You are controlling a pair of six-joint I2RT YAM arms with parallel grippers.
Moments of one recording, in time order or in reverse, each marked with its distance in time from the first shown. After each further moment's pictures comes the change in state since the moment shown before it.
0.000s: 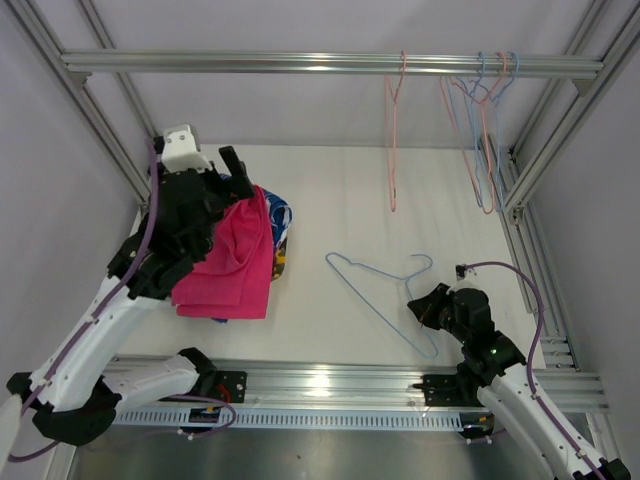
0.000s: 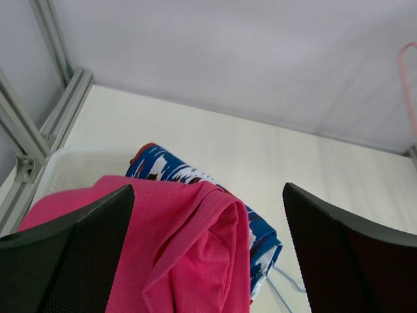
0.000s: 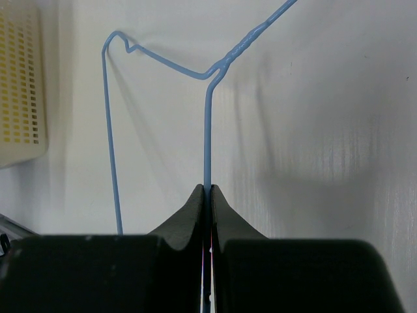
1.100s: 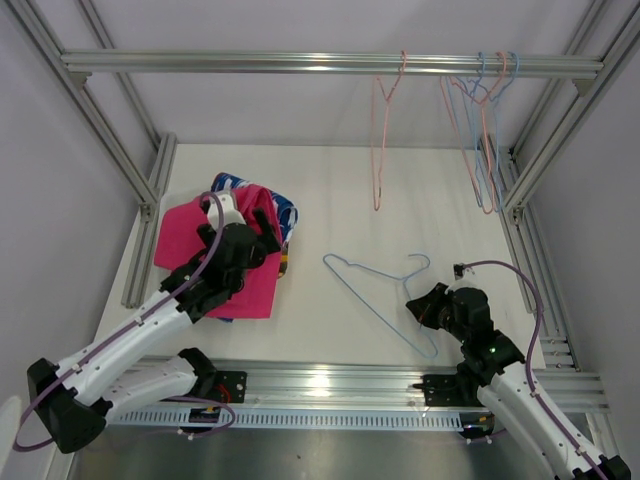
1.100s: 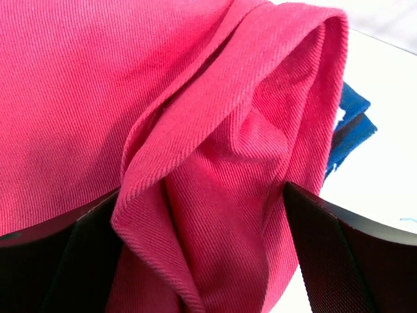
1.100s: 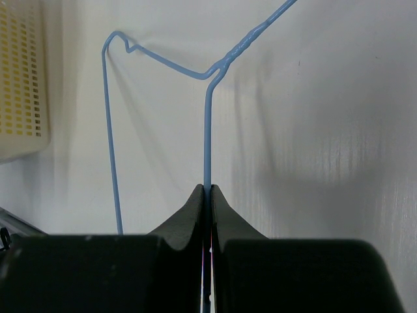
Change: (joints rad) left arm -0.064 -0.099 -0.539 0.120 0.074 -0.327; right arm 0.001 0.022 -0.002 0.024 -0.019 -0.011
